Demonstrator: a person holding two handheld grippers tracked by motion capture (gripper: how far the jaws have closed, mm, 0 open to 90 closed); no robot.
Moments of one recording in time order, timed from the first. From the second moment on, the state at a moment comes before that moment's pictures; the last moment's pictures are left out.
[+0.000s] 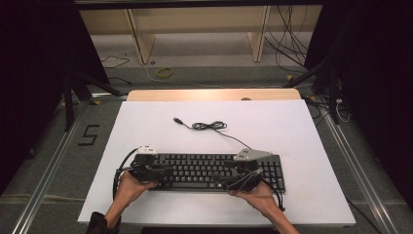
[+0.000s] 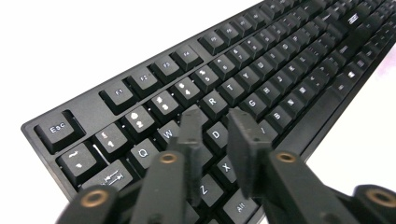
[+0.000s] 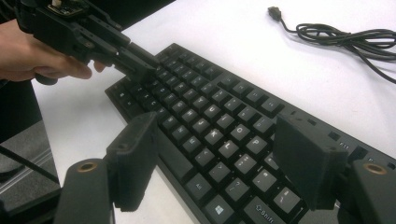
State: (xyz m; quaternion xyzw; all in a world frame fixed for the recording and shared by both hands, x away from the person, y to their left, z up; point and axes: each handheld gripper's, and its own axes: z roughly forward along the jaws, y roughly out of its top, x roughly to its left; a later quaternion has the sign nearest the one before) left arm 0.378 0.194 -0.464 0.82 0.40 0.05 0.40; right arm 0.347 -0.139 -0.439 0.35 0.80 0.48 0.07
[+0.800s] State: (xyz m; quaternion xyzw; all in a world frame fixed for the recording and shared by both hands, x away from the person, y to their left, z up) left arm 0.367 0.202 -0.454 0.77 0.42 0.05 0.47; right arm 0.350 -0.124 -0.439 0.33 0.82 0.47 0.06
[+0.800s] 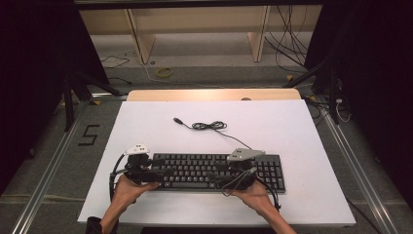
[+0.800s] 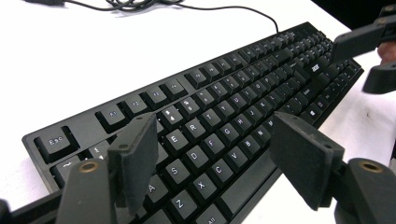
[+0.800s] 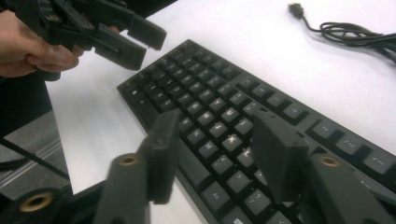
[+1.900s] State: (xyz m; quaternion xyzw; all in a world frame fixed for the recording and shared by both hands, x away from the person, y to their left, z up) left arm 0.350 0.209 -0.458 0.76 0.41 0.05 0.49; right arm 0.356 -0.074 -0.466 0.29 0.86 0.41 0.03
